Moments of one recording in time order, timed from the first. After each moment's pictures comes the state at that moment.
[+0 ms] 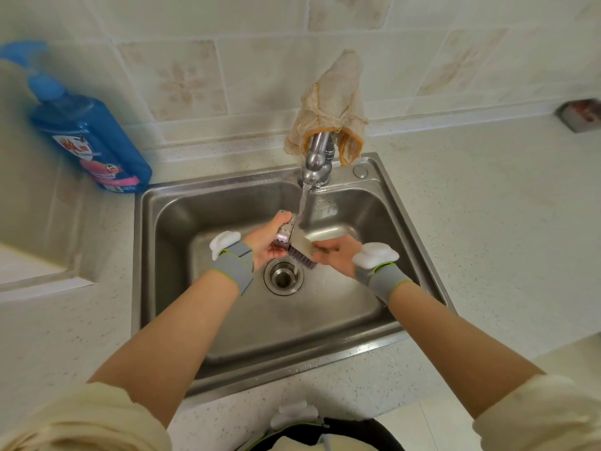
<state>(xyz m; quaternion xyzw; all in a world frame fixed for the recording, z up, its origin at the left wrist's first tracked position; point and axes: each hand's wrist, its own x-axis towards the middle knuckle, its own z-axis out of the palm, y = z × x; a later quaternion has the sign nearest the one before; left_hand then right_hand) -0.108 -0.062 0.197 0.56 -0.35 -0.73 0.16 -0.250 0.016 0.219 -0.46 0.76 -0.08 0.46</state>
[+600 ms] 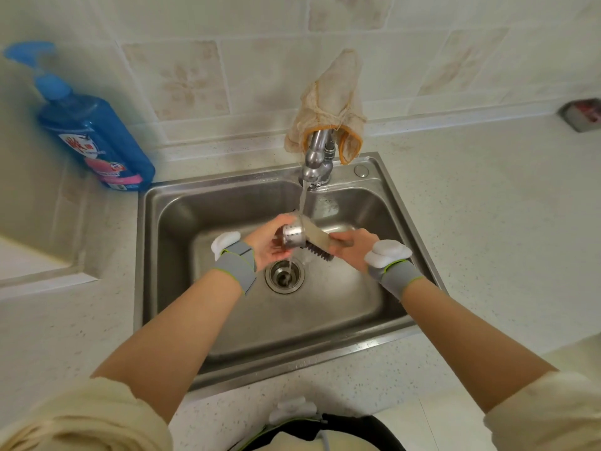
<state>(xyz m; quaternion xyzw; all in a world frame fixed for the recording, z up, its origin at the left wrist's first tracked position) -0.107 -0.057 0.191 0.55 -0.28 -0.77 0.15 -0.270 0.024 0.231 -0.47 0.79 -0.06 0.39</state>
